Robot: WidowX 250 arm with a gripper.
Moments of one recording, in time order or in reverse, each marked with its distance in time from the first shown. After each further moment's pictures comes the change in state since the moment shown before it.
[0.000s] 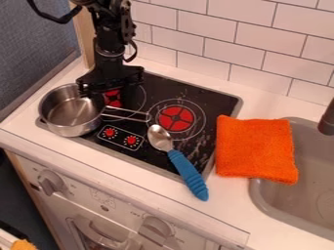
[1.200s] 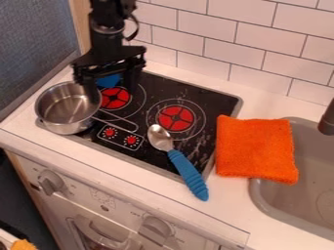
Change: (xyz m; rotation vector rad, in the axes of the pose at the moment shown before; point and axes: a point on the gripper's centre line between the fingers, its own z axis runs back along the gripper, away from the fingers) arm -0.019 0.009 0.053 -0.038 0.002 0.041
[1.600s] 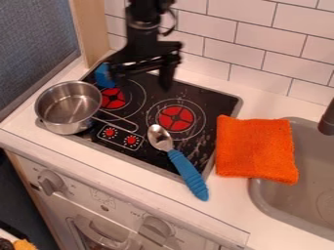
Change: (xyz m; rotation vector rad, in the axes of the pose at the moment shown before) arm -0.024 -0.028 0.020 -0.063 -0.001 -0.047
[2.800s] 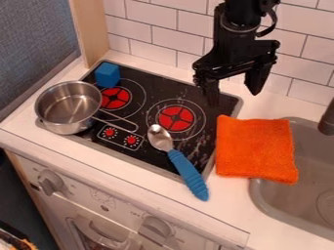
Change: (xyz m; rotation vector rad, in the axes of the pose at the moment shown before) arm -0.085 -0.110 0.032 -0.180 -0.008 -0.147
